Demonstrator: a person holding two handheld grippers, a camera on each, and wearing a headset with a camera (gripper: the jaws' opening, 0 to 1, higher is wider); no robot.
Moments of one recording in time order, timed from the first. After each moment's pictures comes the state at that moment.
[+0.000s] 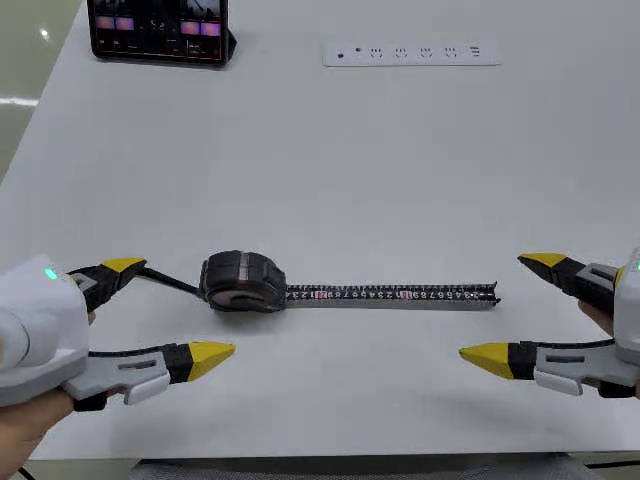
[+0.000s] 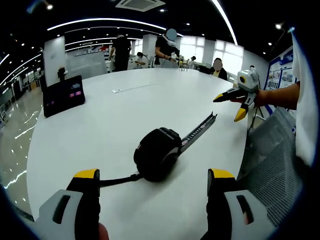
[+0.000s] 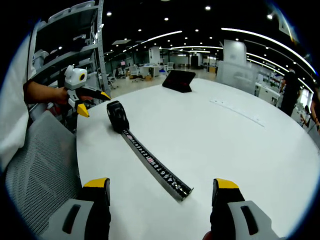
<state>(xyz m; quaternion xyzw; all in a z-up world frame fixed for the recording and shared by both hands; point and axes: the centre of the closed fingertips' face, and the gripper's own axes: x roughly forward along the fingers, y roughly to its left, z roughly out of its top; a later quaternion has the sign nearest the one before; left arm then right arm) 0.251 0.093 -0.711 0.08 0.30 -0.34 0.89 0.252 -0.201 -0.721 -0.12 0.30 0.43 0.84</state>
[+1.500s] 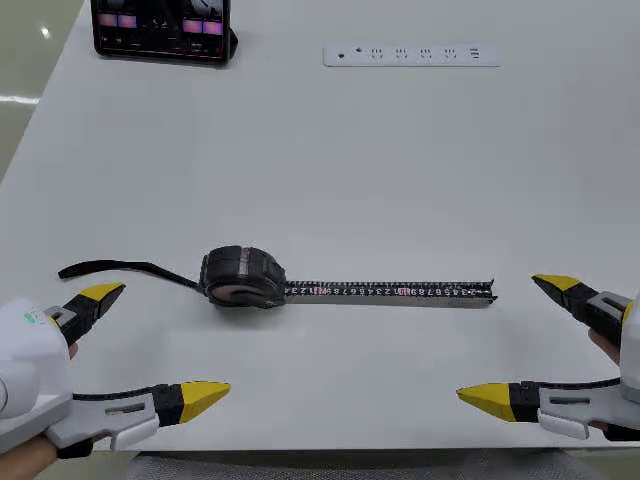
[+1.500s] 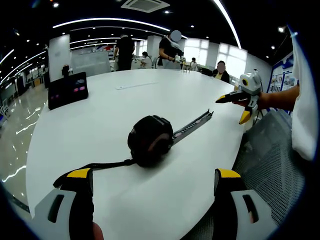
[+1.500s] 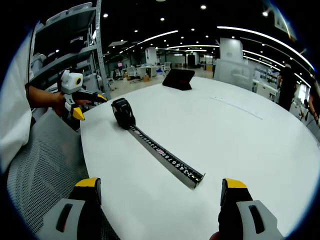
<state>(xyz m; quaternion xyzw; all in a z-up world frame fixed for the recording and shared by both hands) 0.222 0.097 -0.715 0.06 0.30 -0.32 0.90 0.225 -0.201 -0.723 -0.11 0.31 0.42 0.85</state>
